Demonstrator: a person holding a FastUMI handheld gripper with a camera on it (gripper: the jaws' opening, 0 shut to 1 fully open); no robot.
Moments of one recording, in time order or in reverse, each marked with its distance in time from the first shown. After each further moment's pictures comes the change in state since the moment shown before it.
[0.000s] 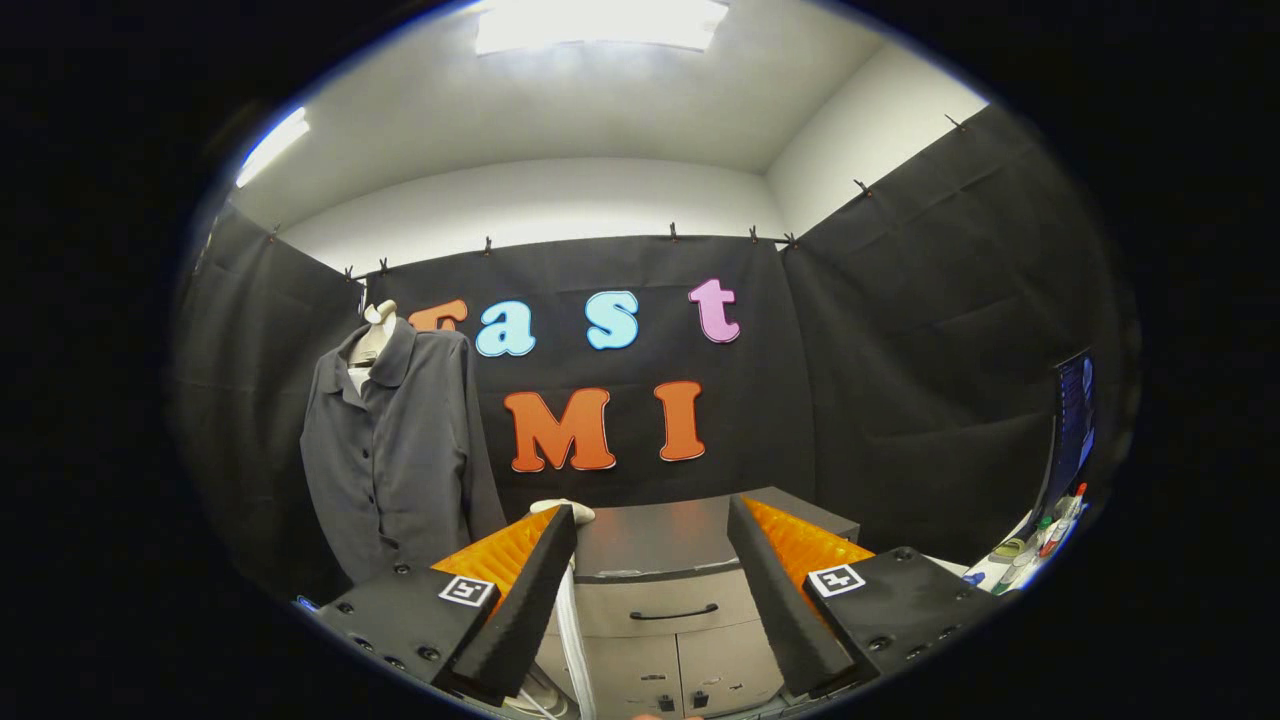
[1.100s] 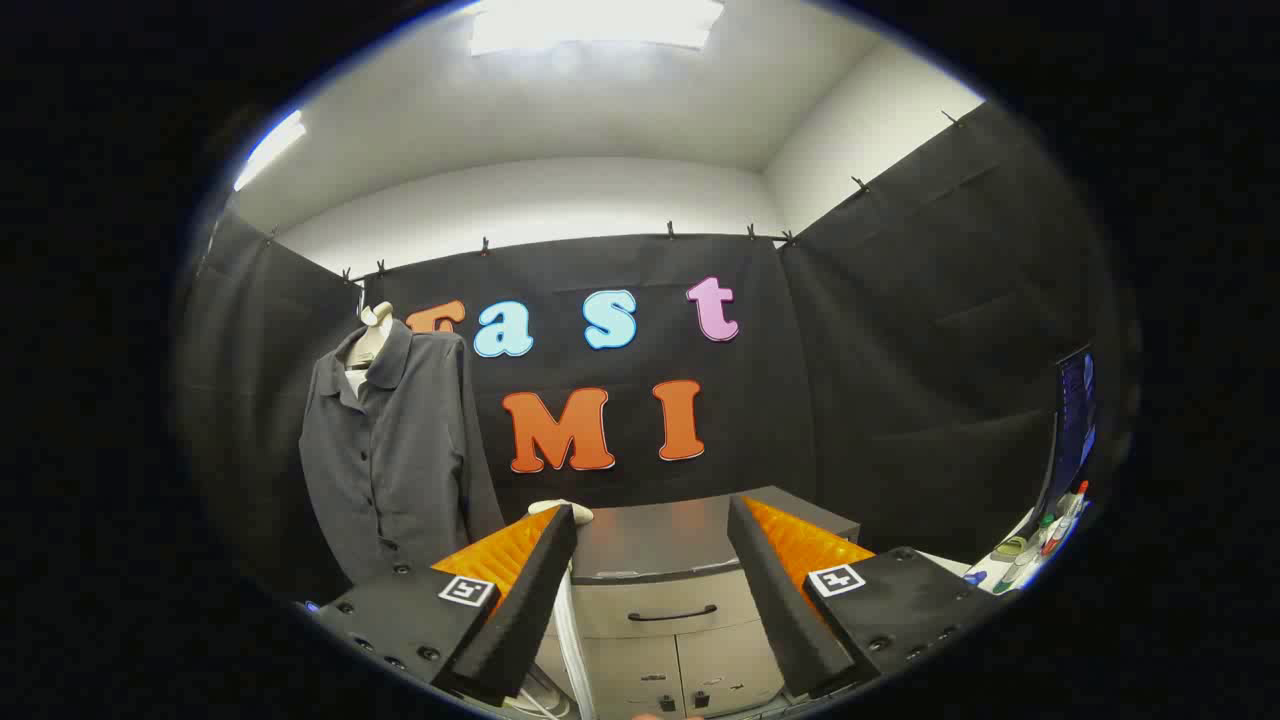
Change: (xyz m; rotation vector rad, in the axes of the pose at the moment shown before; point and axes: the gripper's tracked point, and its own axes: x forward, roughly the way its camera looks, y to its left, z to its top) arm 0.008 -0.010 -0.003 0.007 0.002 0.004
